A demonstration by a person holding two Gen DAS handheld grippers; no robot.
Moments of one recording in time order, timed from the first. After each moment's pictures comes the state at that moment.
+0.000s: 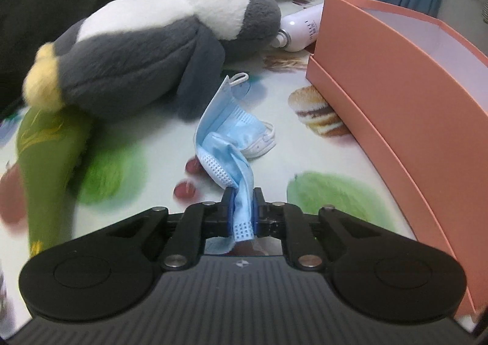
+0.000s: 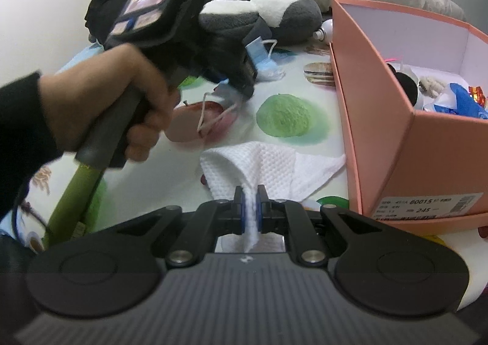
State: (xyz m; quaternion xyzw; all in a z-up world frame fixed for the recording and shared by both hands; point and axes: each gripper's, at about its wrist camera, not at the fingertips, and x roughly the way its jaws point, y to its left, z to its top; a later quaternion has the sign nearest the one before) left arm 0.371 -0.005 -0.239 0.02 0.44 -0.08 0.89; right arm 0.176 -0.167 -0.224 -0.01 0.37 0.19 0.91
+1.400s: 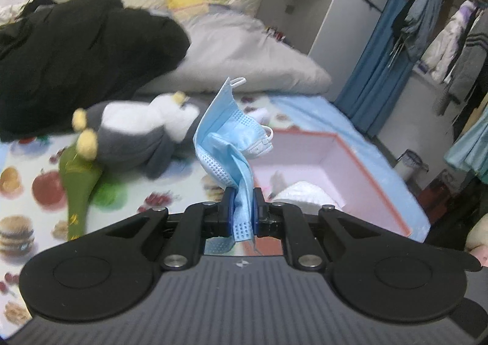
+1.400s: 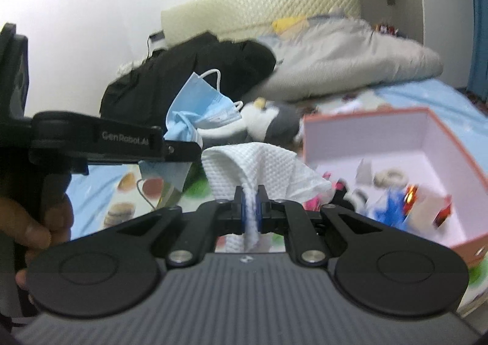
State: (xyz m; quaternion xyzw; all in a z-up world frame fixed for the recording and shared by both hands) left arm 0.228 -0.040 -0.013 -0.11 0.34 -0.11 0.93; right arm 0.170 -0.234 -0.052 0.05 0.27 0.18 0.94
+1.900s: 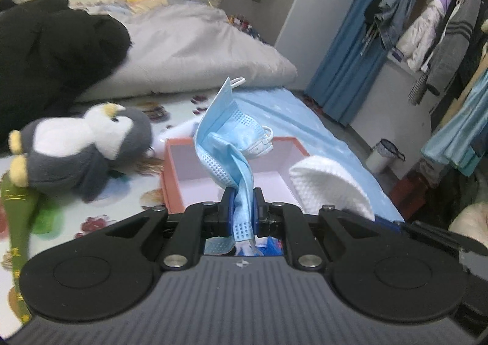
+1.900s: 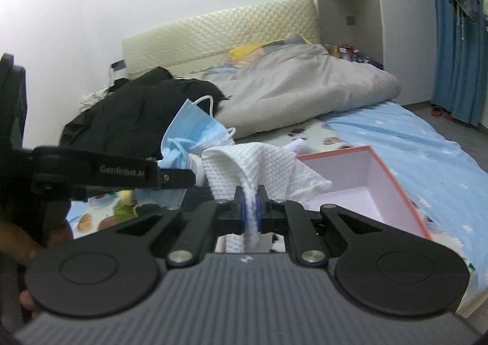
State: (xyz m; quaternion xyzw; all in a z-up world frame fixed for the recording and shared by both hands) left arm 0.300 -0.132 -0.004 -0.10 0.36 -0.17 0.91; right arm 0.221 -0.311 -0.030 0.06 0.26 0.10 0.96
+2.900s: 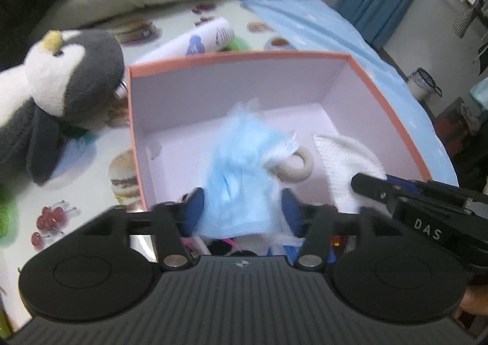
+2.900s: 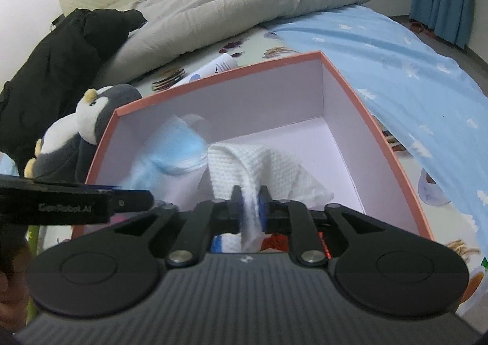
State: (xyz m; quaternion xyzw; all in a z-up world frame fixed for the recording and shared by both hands) left arm 0.439 -0.199 -0.140 -0.04 0.50 -0.14 0.85; right arm 0.360 -0.389 -0.142 0.10 0.41 0.06 0.90
